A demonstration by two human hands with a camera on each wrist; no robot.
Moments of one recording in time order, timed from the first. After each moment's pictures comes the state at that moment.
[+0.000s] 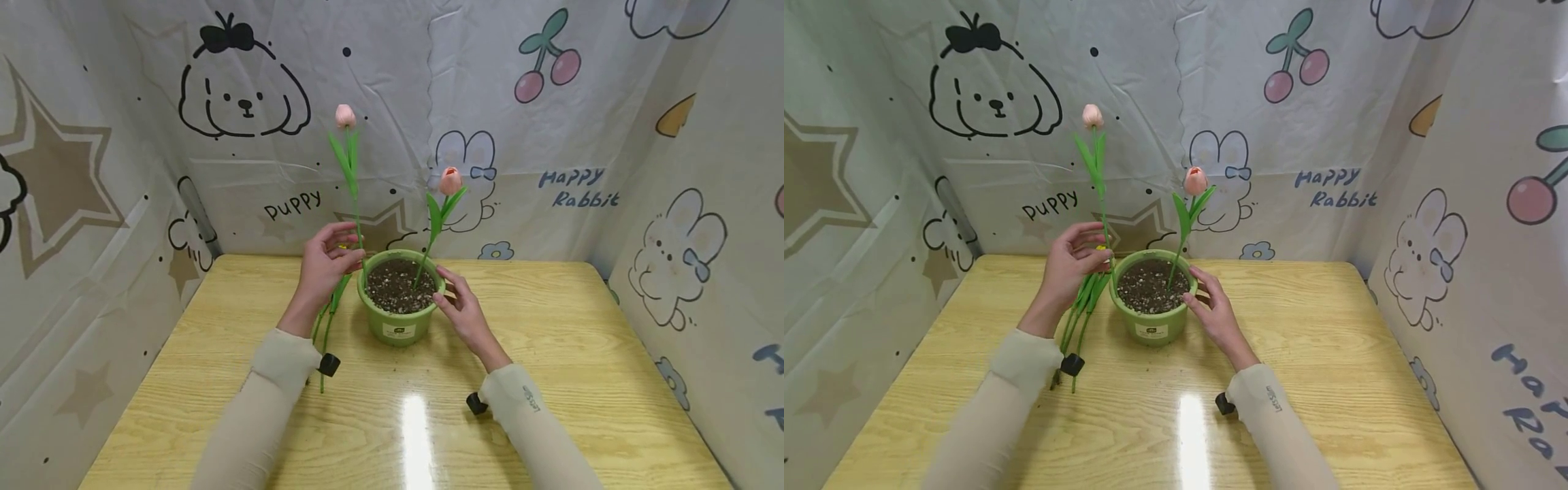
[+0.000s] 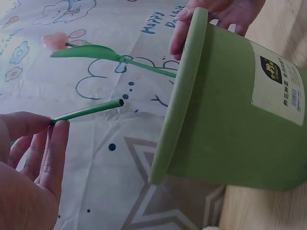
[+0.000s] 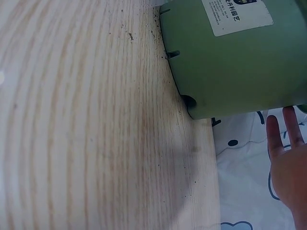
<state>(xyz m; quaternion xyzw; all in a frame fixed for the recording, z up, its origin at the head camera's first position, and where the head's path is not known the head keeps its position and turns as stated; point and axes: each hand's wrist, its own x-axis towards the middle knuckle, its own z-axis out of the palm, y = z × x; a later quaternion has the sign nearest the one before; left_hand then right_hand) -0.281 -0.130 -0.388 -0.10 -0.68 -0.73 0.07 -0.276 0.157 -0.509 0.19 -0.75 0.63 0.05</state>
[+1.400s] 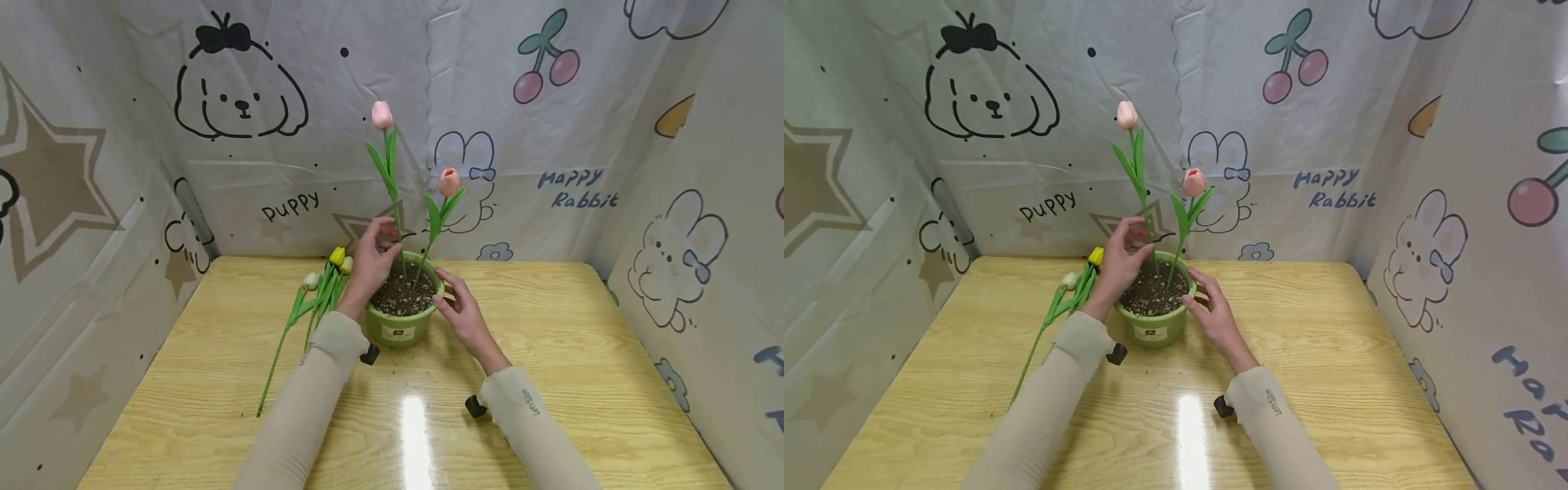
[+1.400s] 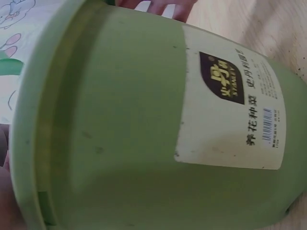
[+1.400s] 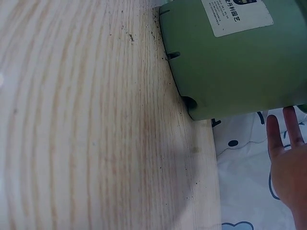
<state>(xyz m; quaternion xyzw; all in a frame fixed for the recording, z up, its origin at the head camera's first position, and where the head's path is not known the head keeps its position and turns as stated) -0.329 -0.056 -0.423 -0.15 -0.75 -0.63 0.14 -0.278 0.158 -0.516 0.20 -0.75 0.63 0.06</state>
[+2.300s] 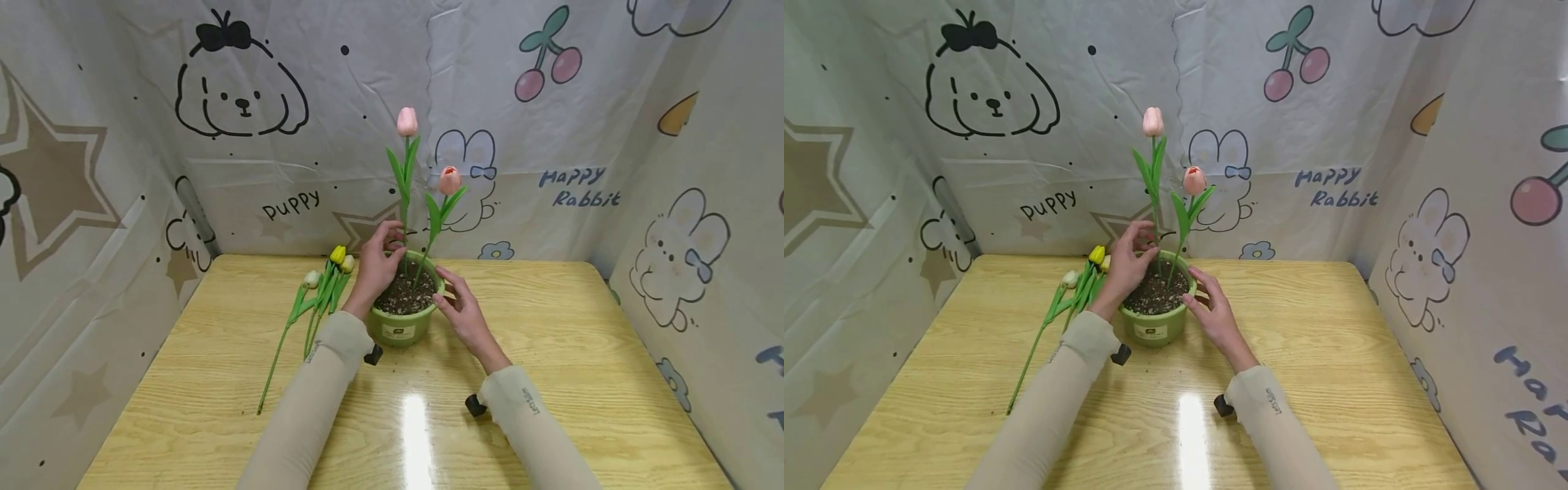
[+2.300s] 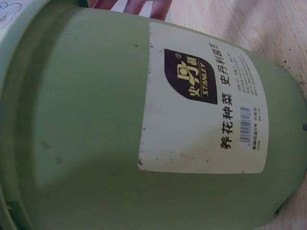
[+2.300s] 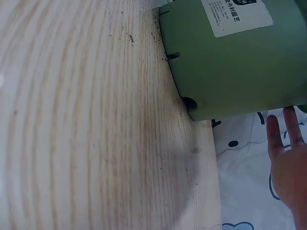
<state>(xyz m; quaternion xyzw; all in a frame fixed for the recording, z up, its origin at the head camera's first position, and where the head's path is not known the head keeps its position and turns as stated) -0.330 -0.049 -0.432 -0.16 -0.80 -0.57 0.15 -0.279 0.158 -0.514 0.20 -0.74 0.64 0.05</state>
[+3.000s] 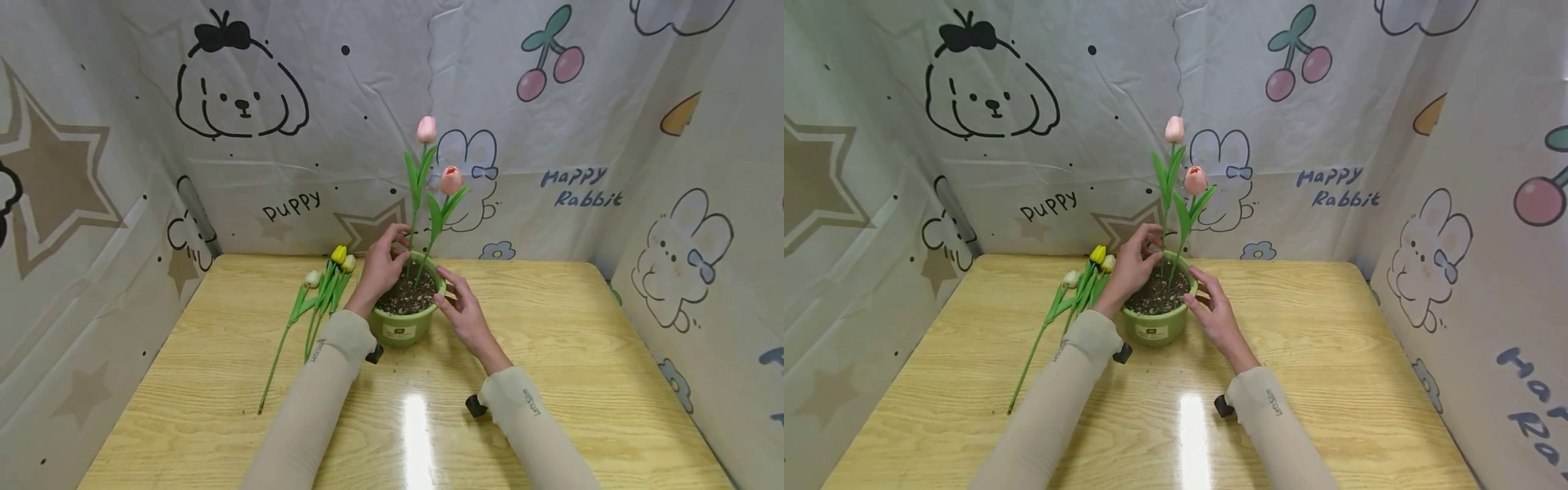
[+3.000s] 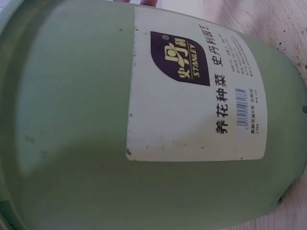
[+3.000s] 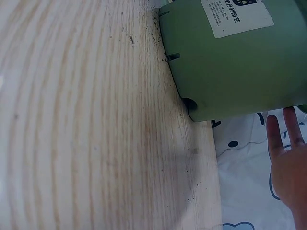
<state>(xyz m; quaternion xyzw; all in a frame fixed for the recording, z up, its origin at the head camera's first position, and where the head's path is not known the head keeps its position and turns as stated) -0.338 -0.046 -0.438 -0.16 -0.84 -0.51 0.11 -0.280 0.155 -0.514 0.18 -0.75 0.64 0.06</state>
